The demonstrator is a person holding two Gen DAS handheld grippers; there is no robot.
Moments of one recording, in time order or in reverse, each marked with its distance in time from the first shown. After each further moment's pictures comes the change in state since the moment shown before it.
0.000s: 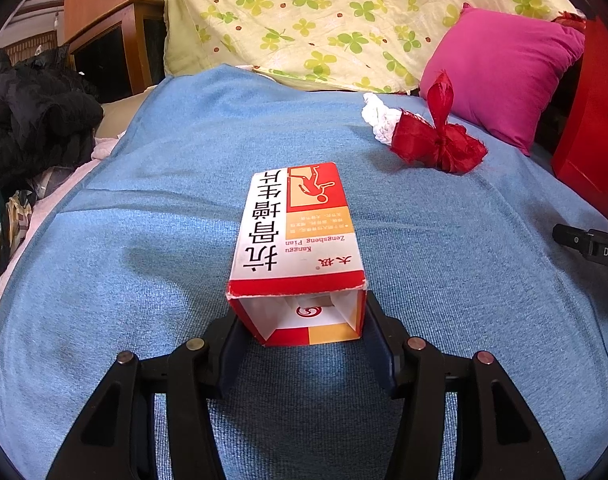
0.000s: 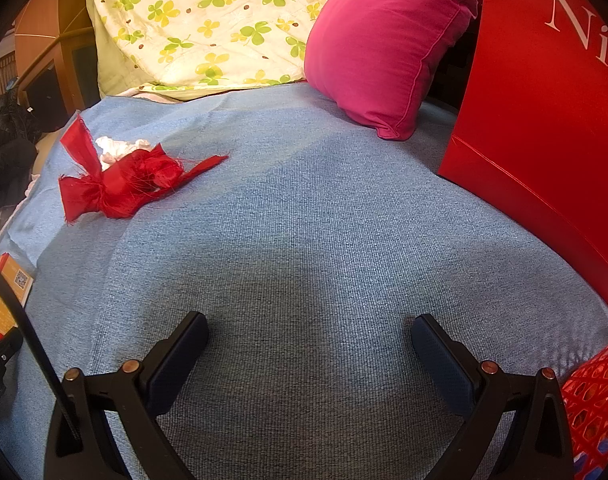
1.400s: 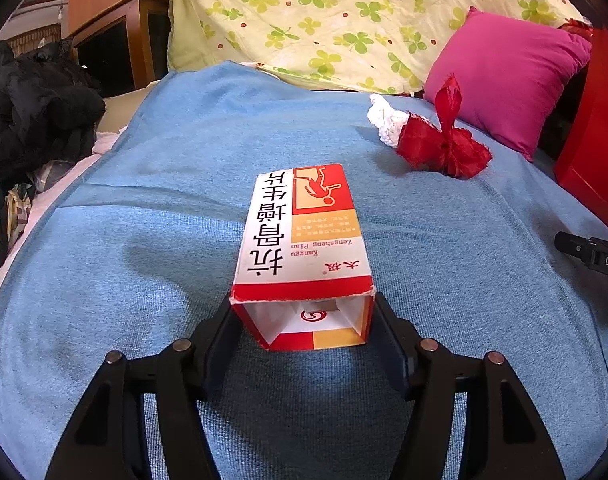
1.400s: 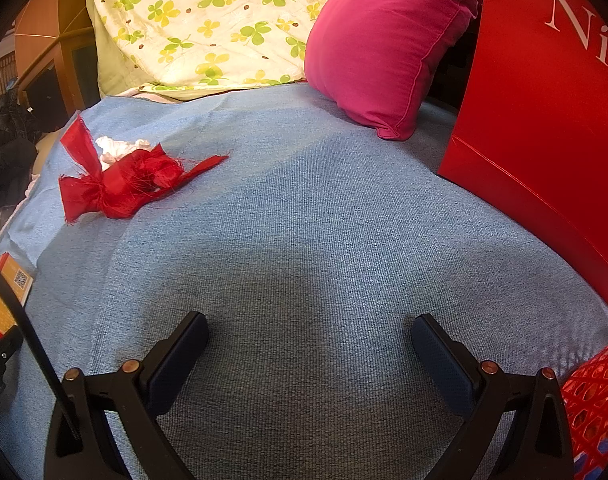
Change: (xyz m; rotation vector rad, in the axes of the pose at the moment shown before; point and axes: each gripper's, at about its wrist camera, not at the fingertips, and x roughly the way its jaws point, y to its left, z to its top) left arm 0.003 0.001 0.003 -0.034 0.006 -0.005; right arm 0.001 0.000 0.000 0.000 0.000 -0.001
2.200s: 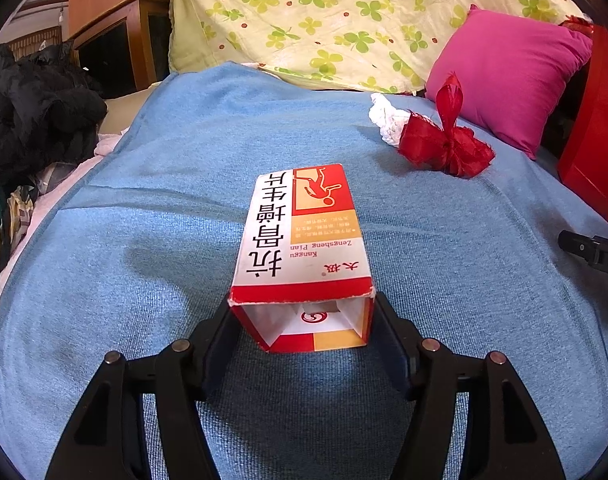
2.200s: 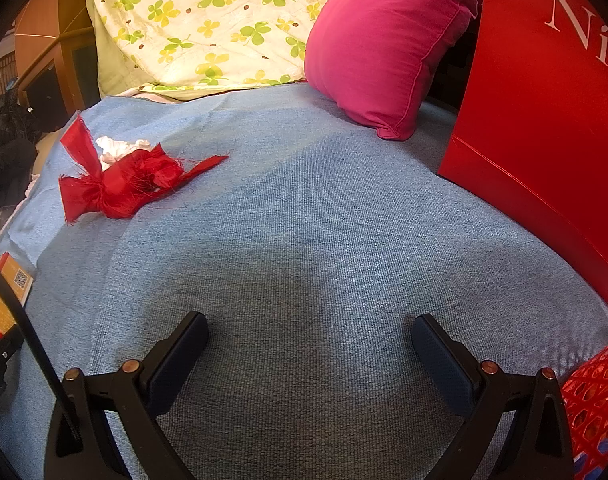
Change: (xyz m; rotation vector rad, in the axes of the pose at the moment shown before) left arm 0.000 -0.005 0.002 0.004 0.004 0.021; right arm 0.000 0.000 0.000 0.000 0.000 -0.001
